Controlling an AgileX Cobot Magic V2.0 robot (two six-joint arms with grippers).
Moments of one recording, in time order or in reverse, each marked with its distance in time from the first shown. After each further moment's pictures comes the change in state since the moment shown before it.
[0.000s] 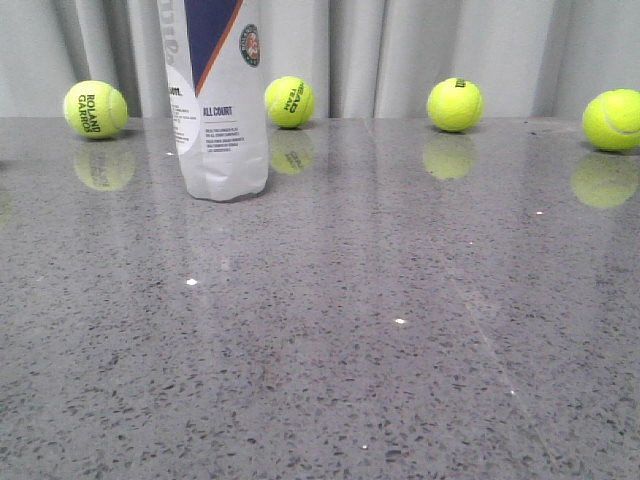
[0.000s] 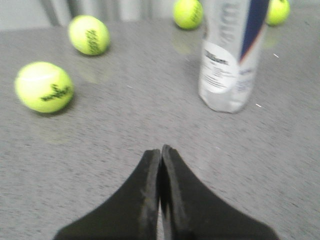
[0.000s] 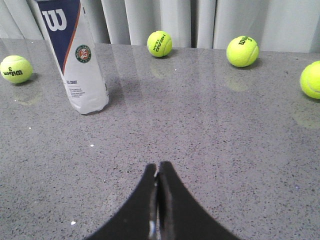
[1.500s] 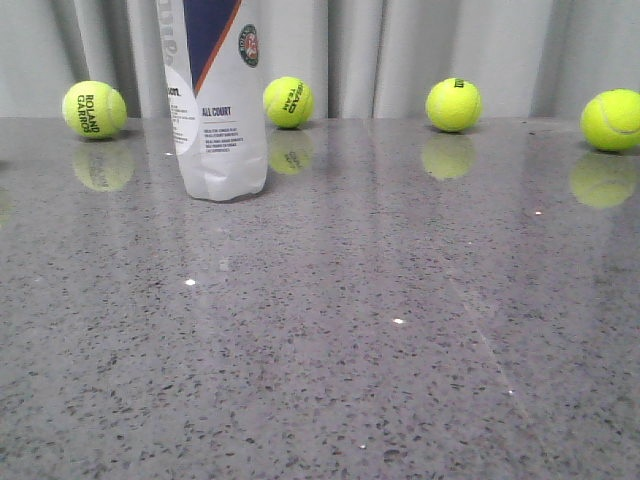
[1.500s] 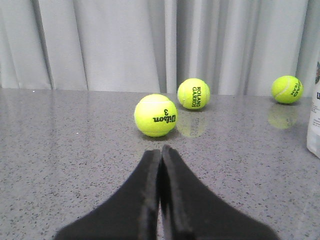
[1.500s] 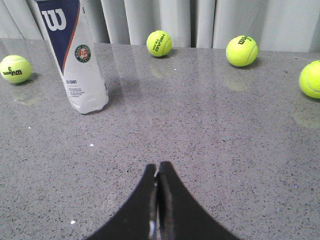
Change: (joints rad) left arm 0.238 -0.466 0.478 0.063 -0.383 -0.067; right arm 0.000 0.000 0.000 0.000 0.002 0.000
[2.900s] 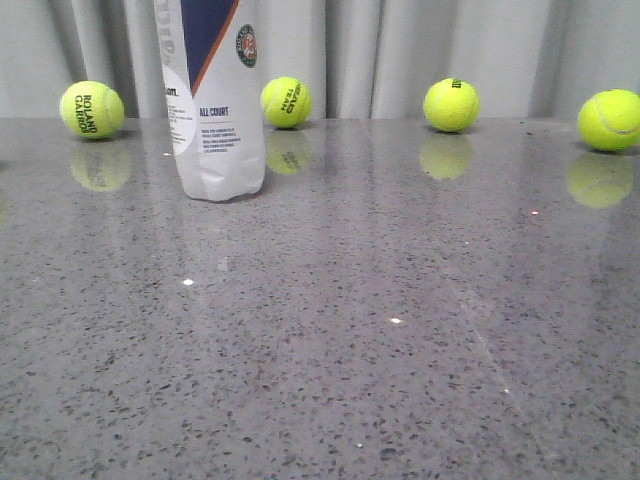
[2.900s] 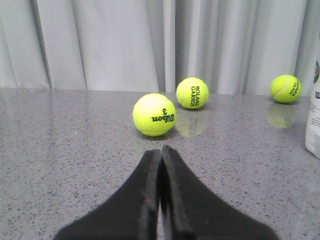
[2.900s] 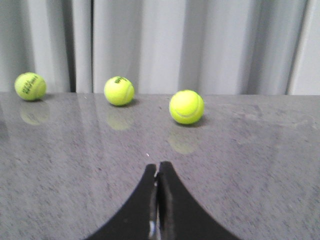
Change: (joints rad) left arm 0.000 0.000 0.000 0.002 0.002 0.000; right arm -0.466 -0.112 0.436 -0.038 -0.564 -0.094
